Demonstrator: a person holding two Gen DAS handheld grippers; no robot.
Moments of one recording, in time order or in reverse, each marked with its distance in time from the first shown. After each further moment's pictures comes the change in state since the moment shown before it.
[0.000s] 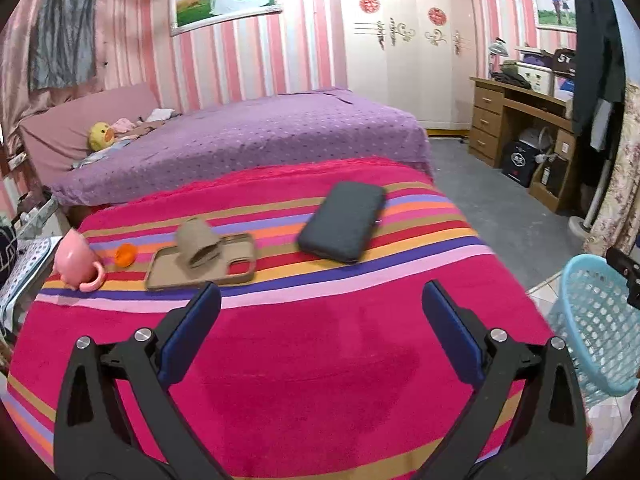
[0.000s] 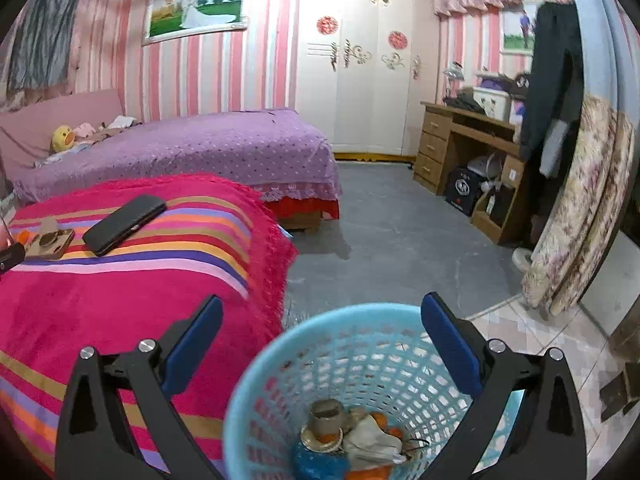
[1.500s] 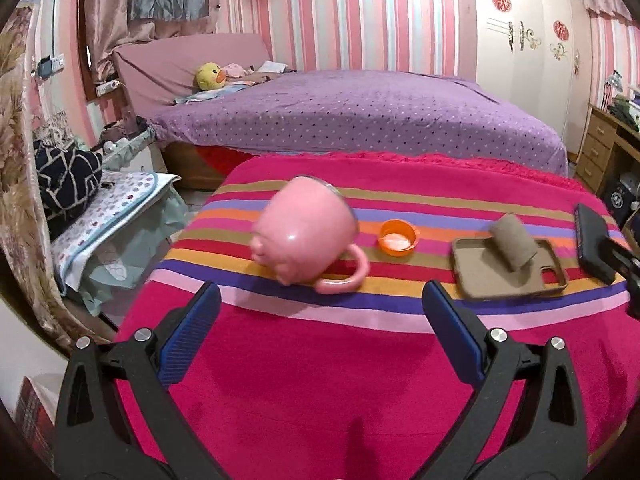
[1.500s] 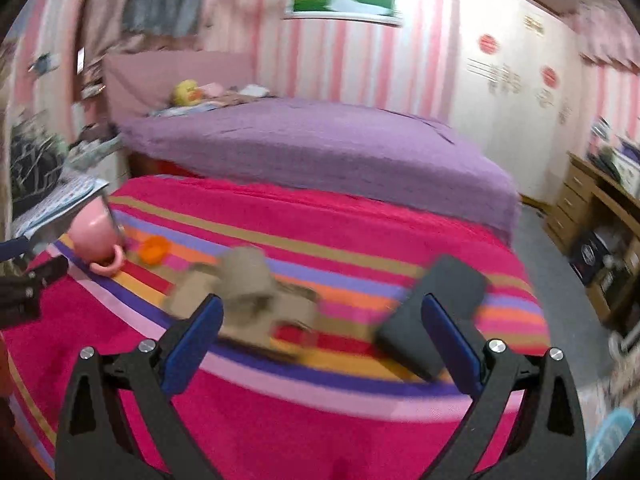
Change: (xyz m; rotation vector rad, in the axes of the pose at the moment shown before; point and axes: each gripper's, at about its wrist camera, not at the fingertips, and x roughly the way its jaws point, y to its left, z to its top) left arm 0.041 0.292 -0.012 -0.203 0.107 0.305; right arm 0.047 0.385 0.065 -0.292 0.018 0.403
